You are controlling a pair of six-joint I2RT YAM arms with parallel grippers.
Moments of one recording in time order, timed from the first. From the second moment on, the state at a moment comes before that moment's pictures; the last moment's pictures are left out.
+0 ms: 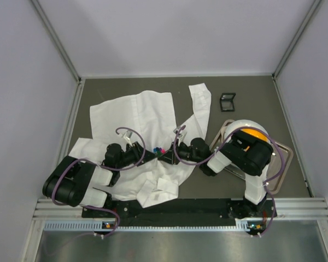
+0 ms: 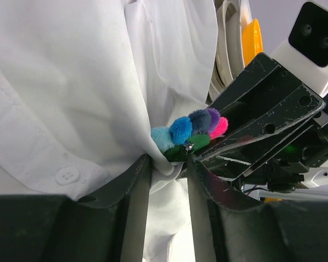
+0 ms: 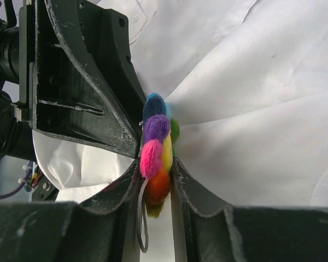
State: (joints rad) left arm -0.33 1.41 0.10 0.99 0.60 -0.96; right arm 0.85 1.91 0.54 1.18 -0.41 0.61
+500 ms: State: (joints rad) left arm -0.33 1.47 0.10 1.06 0.61 -0.98; right arm 0.85 1.91 0.54 1.18 -0.41 0.61
